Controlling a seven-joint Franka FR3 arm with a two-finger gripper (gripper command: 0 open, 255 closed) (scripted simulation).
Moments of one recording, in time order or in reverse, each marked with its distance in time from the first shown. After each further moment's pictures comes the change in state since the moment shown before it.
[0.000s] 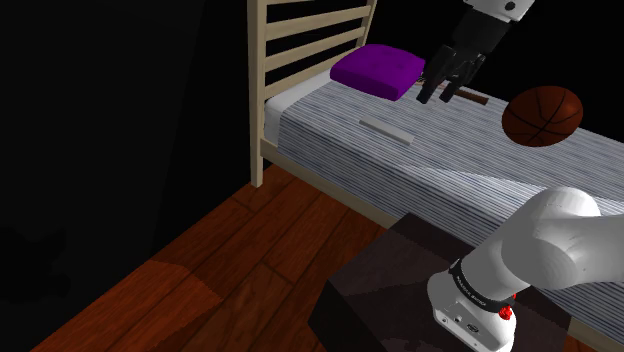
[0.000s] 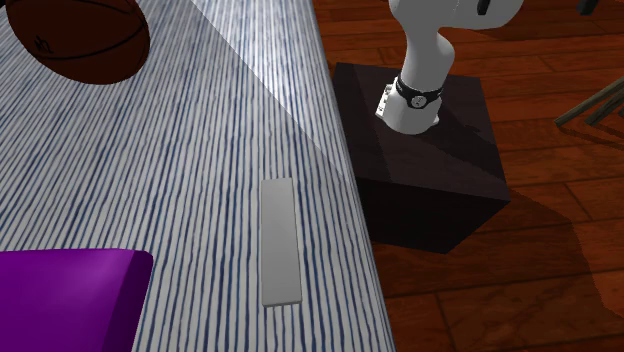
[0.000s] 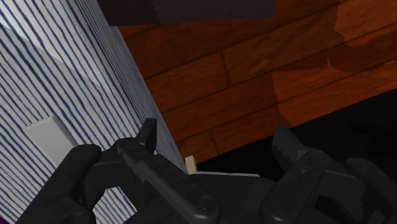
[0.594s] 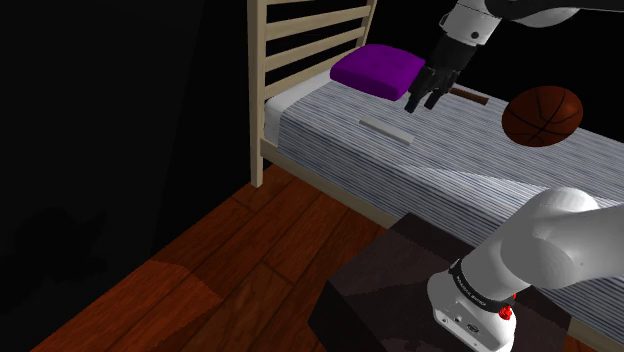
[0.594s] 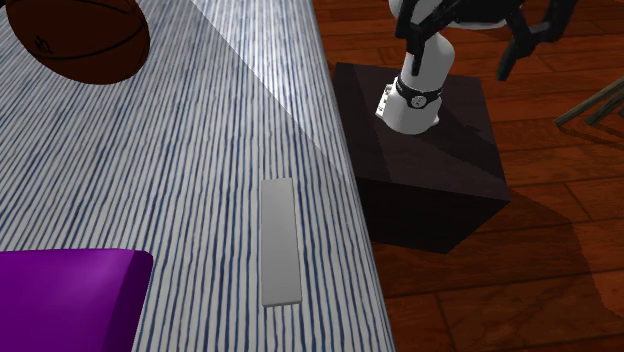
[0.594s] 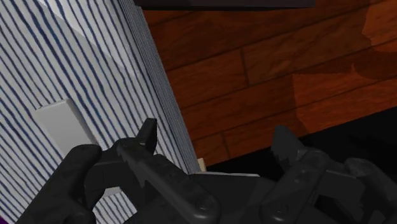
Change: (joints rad) arm -0.016 0.146 -0.097 -0.042 -0.075 0.164 -0.152
